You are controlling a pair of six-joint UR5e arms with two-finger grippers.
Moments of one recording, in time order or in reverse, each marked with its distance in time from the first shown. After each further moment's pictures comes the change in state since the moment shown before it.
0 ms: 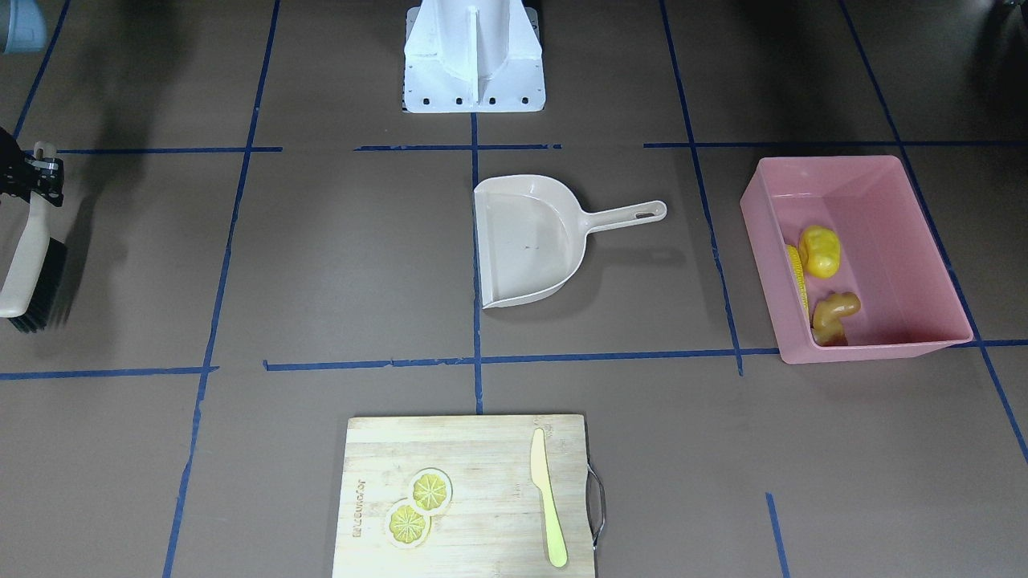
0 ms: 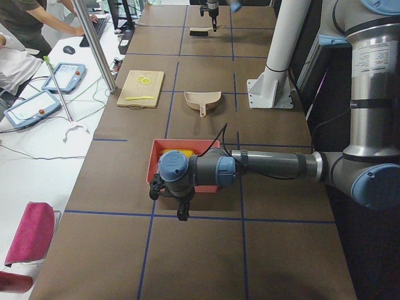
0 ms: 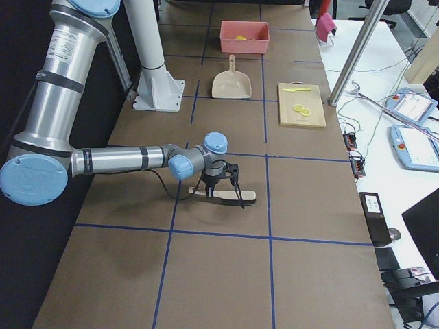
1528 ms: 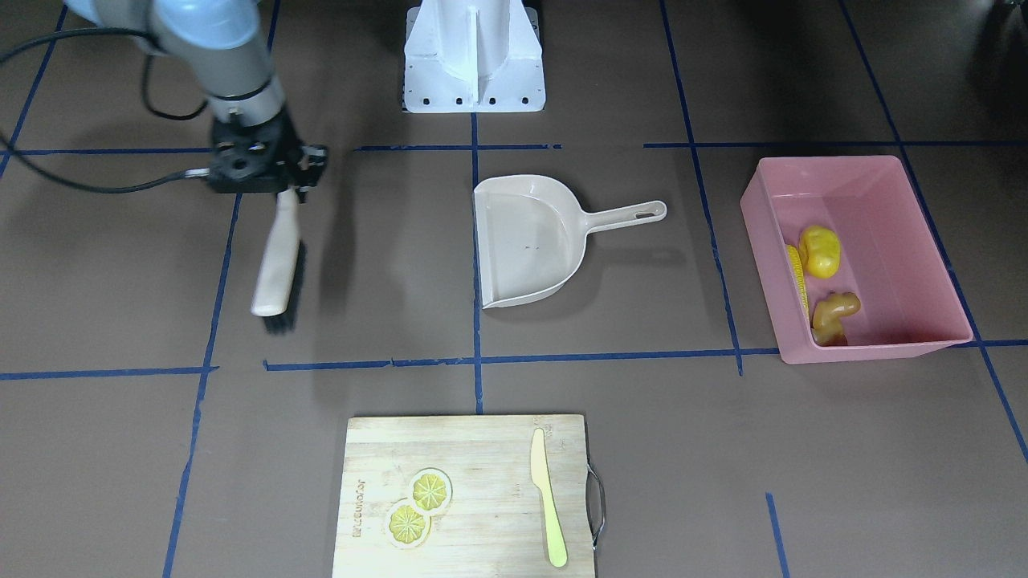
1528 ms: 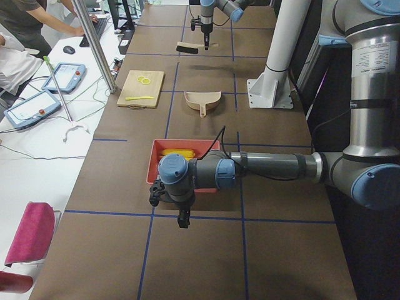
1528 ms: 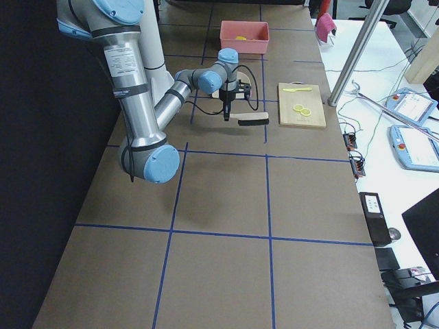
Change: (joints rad) left arm 0.000 0.000 0.020 0.001 0.070 -0.002; right arm -0.252 0.522 0.214 -0.484 -0.165 0.338
